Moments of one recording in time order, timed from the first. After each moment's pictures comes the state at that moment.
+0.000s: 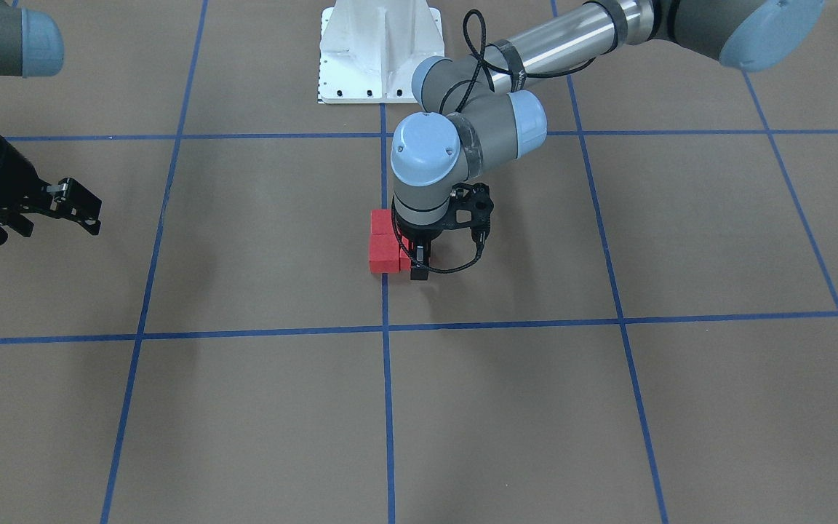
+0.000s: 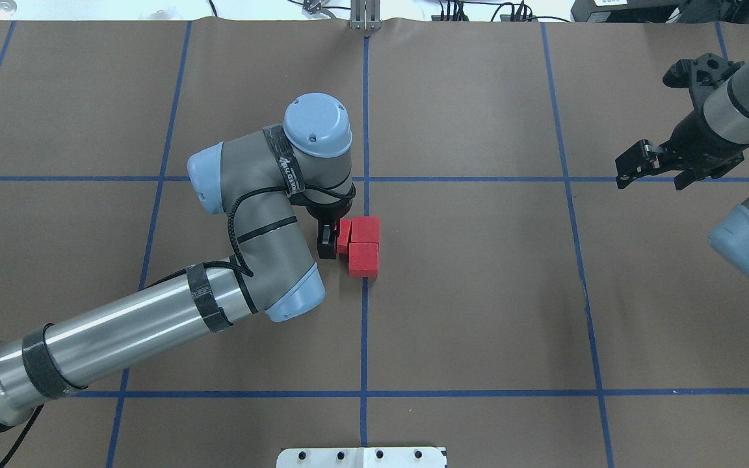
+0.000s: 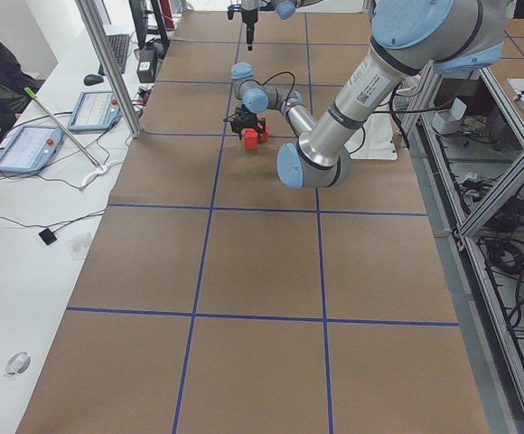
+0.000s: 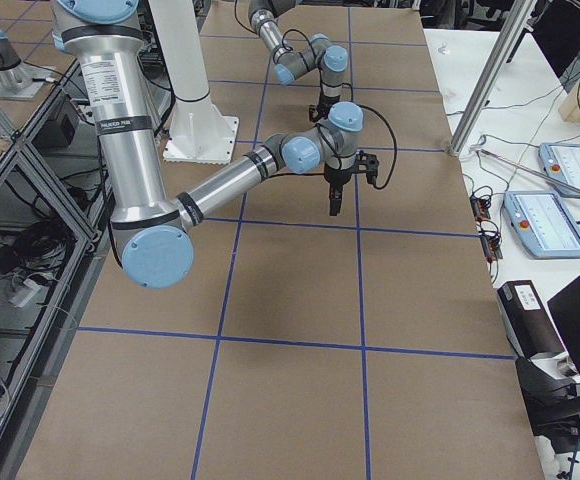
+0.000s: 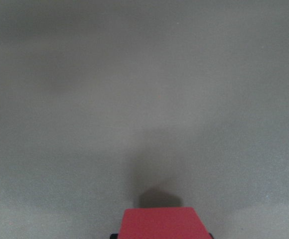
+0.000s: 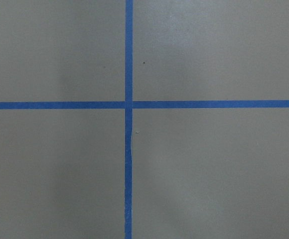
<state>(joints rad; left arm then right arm) -0.57 -2.47 -1.31 -1.62 -2.00 -2.64 1.02 -1.38 1.92 -1.62 2.22 0.74</state>
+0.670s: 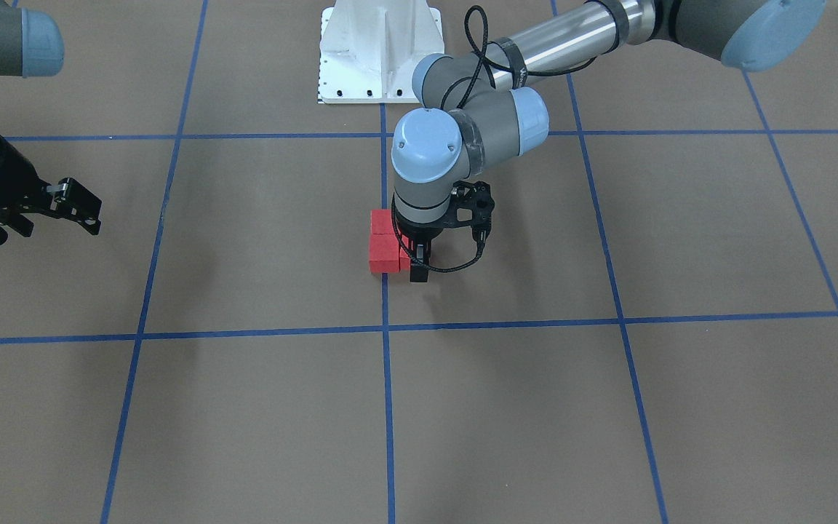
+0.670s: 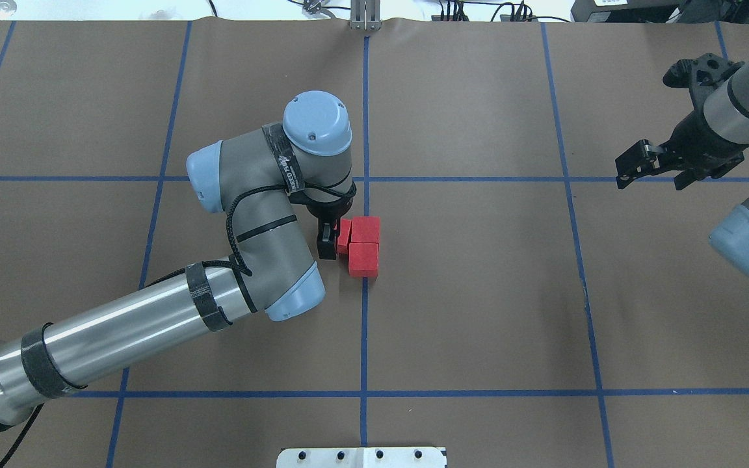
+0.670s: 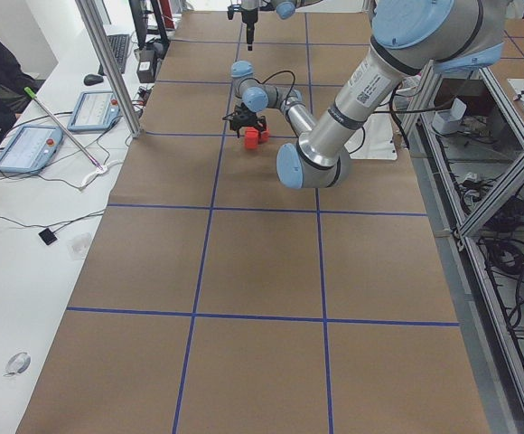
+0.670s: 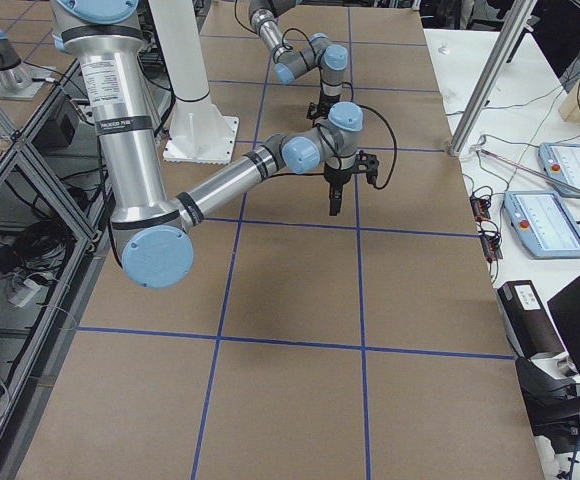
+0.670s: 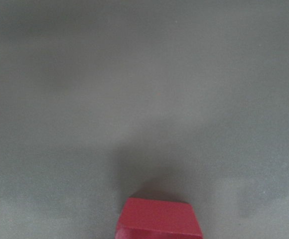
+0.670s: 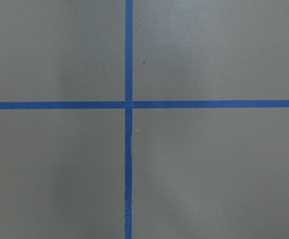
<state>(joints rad) -0.58 -2.46 -1.34 -1.60 -2.00 -2.63 1.02 -1.38 1.92 -1.62 2.22 0.74</state>
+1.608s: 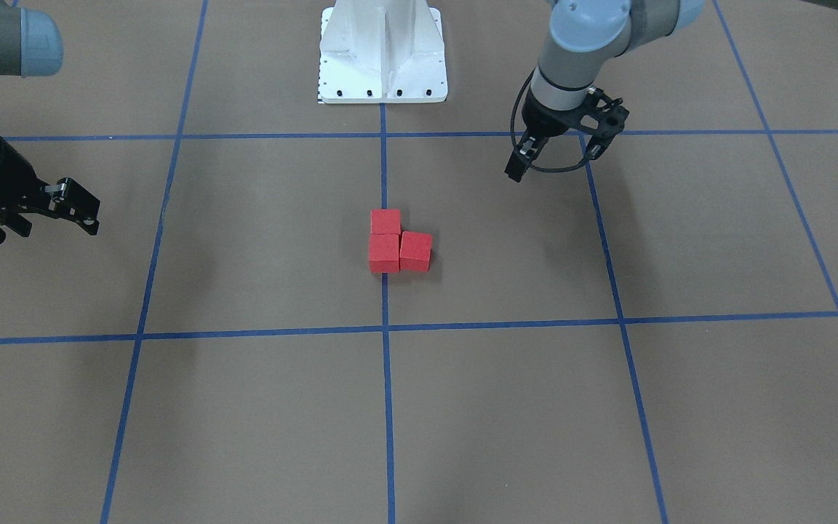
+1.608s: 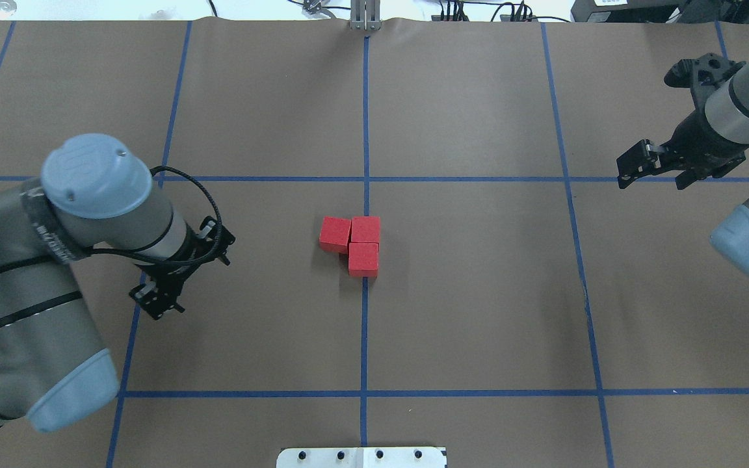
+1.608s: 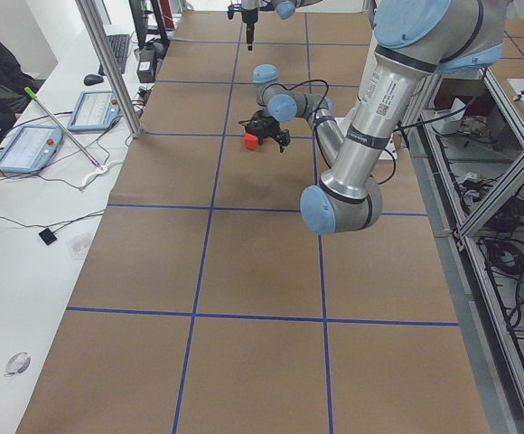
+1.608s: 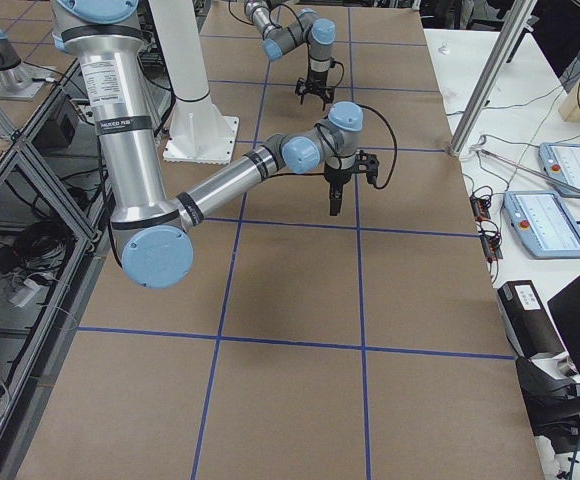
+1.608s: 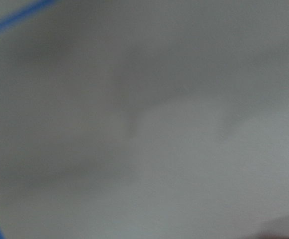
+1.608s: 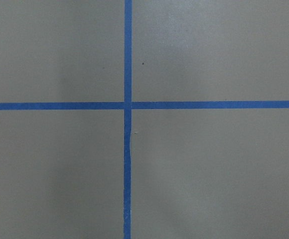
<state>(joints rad) -0.60 -1.88 -2.07 -1.42 -2.03 -1.94 1.02 -1.38 1.92 -1.62 2.21 0.74</state>
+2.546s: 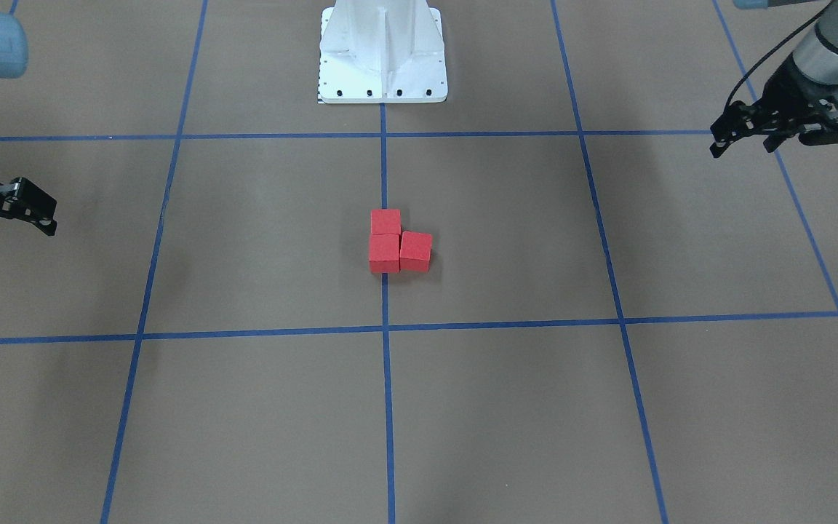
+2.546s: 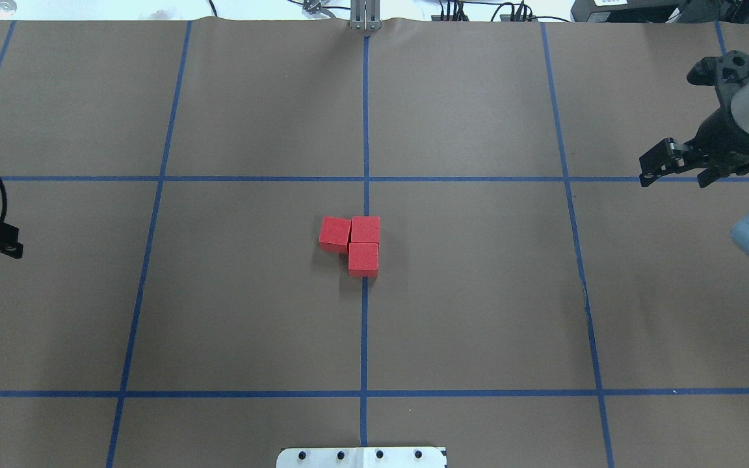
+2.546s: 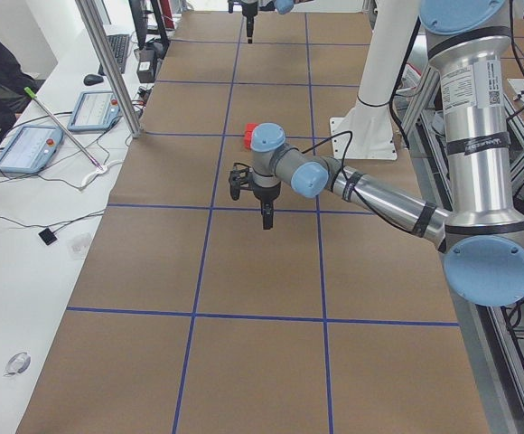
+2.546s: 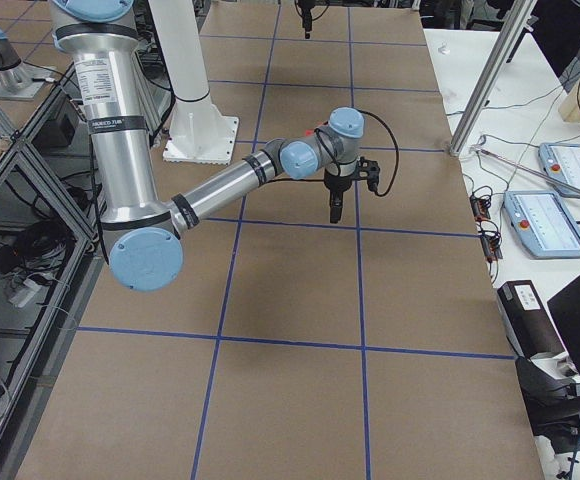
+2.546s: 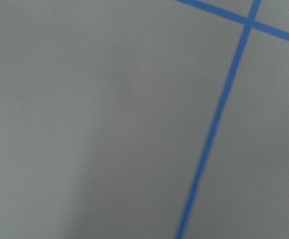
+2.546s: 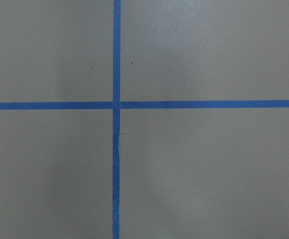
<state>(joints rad) -1.09 -1.39 -2.08 -1.72 -2.24 -0.71 1.12 -1.44 1.91 -1.62 2.24 0.58</state>
